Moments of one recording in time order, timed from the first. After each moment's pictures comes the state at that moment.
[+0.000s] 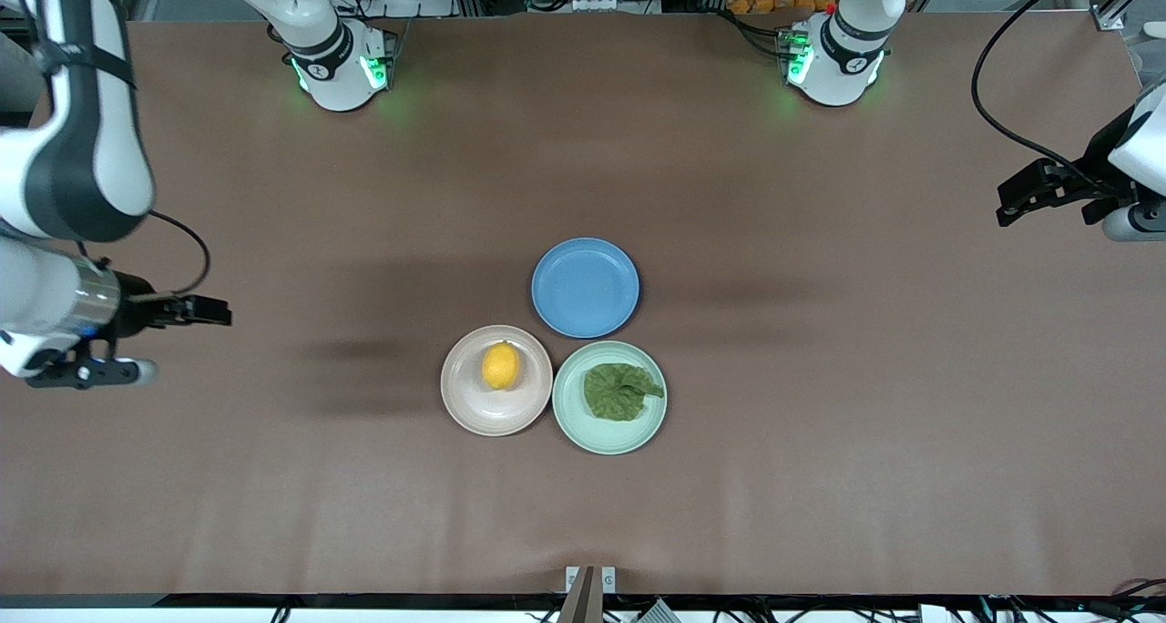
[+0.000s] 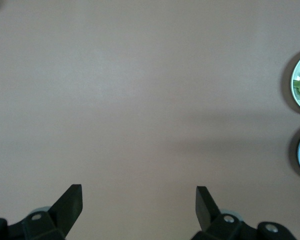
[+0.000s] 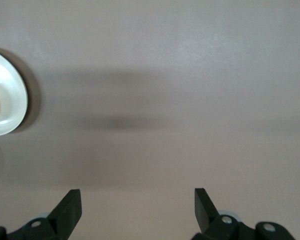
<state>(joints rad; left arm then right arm) 0.21 0.01 -0.26 -1.57 0.04 1.60 -0.06 0.00 0.35 -0.03 -1.45 0.04 1.64 -0.06</state>
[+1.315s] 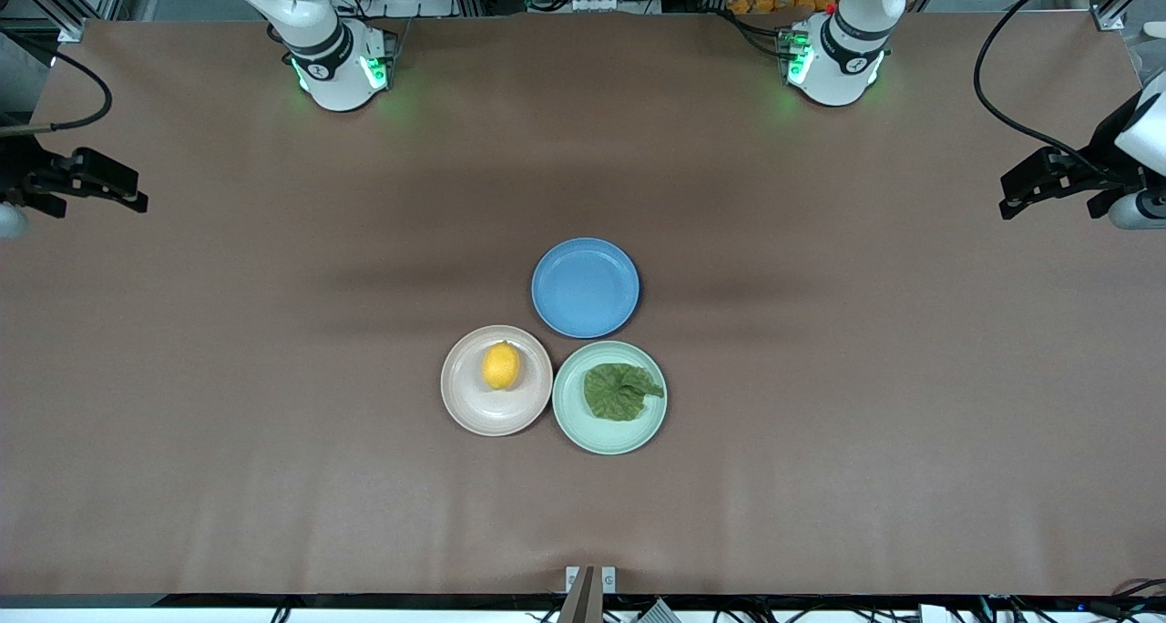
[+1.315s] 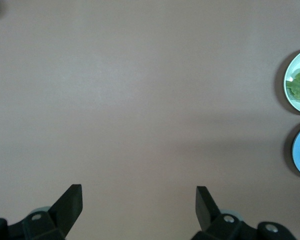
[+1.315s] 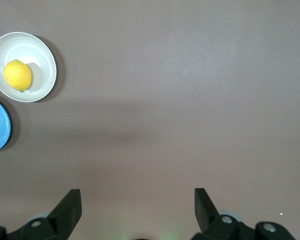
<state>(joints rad) 0.20 0.01 -0.27 -1.54 0.04 1.58 -0.06 -0.03 0.05 0.00 -1.46 0.01 1.44 -0.07</state>
